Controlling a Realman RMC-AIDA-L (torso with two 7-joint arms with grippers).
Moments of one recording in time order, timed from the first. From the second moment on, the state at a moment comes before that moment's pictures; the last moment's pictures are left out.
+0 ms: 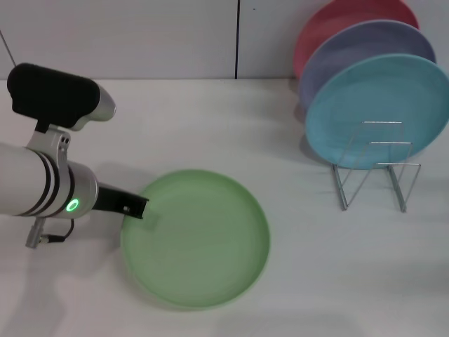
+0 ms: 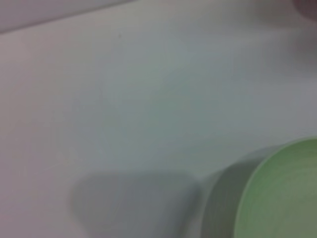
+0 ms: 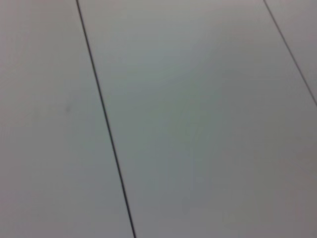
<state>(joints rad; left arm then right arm) -0.38 -2.07 -1.43 -1.47 2.73 -1.12 0.09 0.42 2.08 -0.35 0.01 -0.60 -1.48 0.34</state>
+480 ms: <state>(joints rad) -0.40 -2.06 -1.44 -1.56 2.74 -1.11 0.11 0.44 2.08 -0.36 -0.01 -0.70 -1.58 0.35</state>
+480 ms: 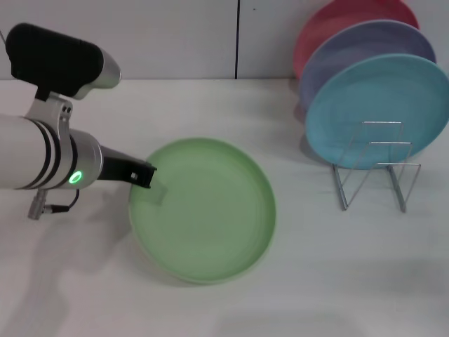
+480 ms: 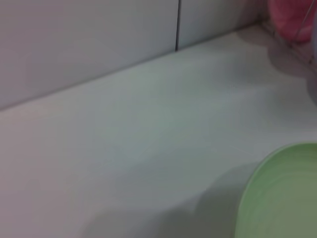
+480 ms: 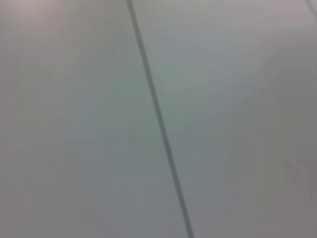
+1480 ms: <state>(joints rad) -0.36 -2.06 -1.55 -1.80 2.83 -1.04 0.15 0.63 2.06 -0.90 -1.43 -1.75 -1.22 2.07</state>
